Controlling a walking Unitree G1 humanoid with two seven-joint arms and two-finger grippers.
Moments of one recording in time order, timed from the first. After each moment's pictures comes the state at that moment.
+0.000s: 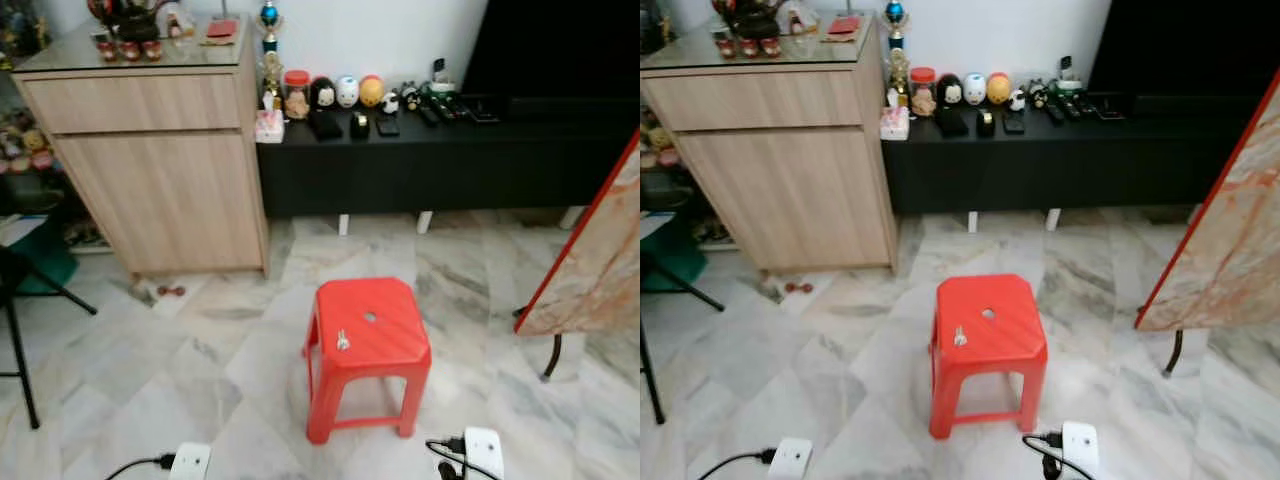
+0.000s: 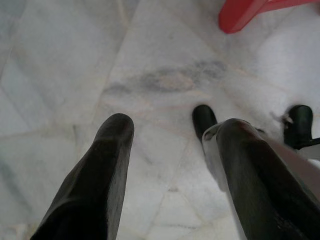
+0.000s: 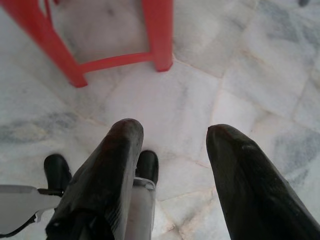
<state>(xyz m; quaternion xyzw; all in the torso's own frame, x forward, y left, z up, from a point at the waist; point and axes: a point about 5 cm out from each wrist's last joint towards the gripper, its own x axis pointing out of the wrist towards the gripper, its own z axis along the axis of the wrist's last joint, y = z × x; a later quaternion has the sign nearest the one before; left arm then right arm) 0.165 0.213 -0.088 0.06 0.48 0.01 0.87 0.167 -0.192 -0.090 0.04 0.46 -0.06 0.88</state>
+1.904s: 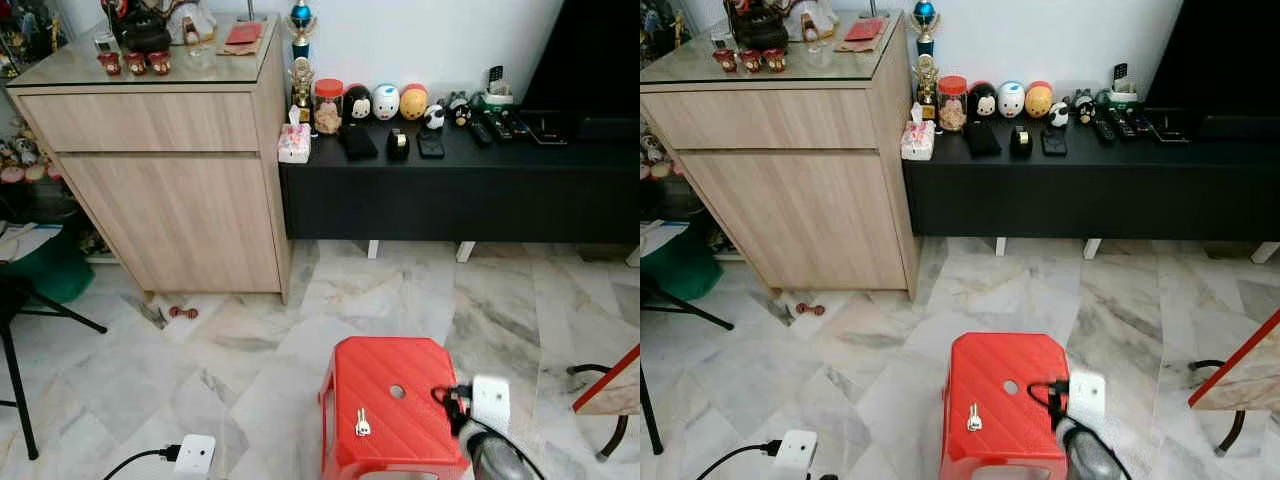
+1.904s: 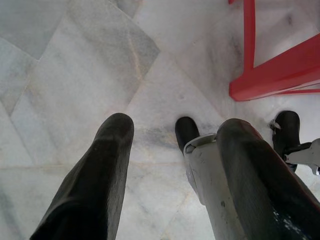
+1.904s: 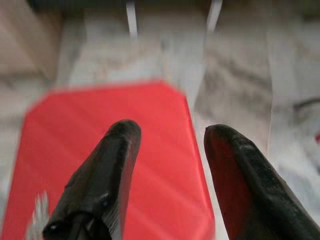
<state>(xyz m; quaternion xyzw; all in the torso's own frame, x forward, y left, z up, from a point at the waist) 0.174 0.208 -0.084 0.06 0.46 0.00 0.88 0.244 -0.200 -0.036 0.05 0.25 -0.09 0.96</state>
